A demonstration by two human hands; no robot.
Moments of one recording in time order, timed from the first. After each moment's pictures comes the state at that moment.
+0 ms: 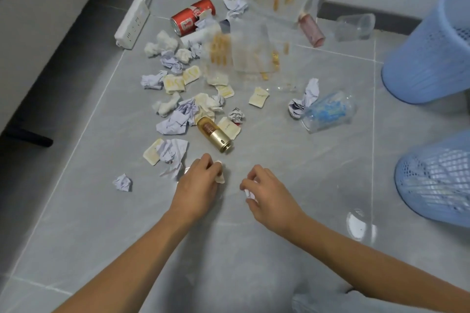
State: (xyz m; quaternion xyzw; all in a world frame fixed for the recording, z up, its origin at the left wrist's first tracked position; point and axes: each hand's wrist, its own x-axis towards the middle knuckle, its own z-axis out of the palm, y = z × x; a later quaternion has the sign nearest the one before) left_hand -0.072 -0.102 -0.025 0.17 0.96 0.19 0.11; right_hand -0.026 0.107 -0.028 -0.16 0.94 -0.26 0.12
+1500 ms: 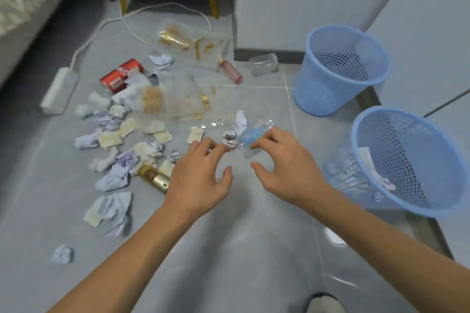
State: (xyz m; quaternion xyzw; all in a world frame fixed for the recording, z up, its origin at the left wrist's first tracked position) left_hand -0.117 0.038 0.095 0.28 0.93 0.23 -0.01; right_hand -0.057 0.242 0.116 0.01 0.98 -0.20 -0.08
